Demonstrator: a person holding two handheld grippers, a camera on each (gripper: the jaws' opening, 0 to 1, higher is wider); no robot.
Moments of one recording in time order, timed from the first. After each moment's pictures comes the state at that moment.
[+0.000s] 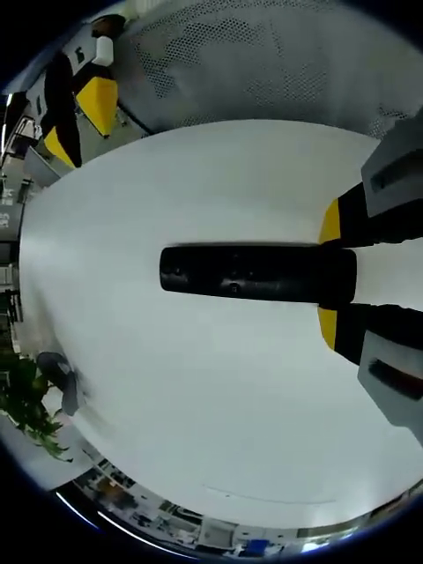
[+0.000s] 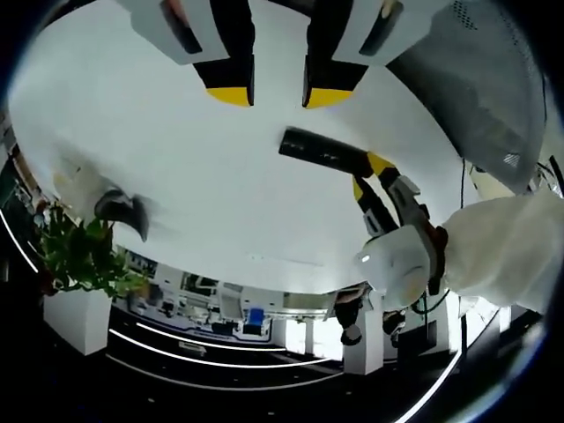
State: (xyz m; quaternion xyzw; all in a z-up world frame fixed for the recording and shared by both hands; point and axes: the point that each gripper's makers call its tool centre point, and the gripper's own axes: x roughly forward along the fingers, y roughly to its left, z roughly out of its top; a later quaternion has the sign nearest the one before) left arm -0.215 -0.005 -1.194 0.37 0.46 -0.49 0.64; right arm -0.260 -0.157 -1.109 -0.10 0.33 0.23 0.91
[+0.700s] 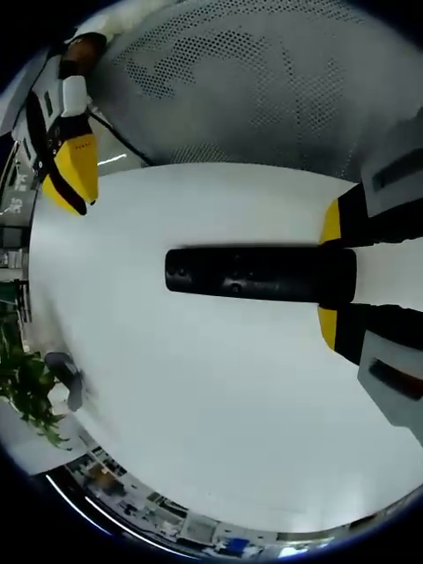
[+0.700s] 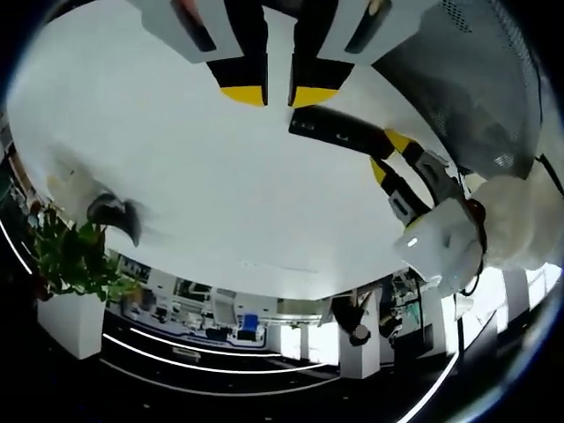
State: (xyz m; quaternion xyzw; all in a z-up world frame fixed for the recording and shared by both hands) left arm -0.271 -0.008 -1.193 0.33 0.45 -0.48 0.67; right arm -0.267 -0.151 -1.114 -0.10 0.35 0.24 0.90
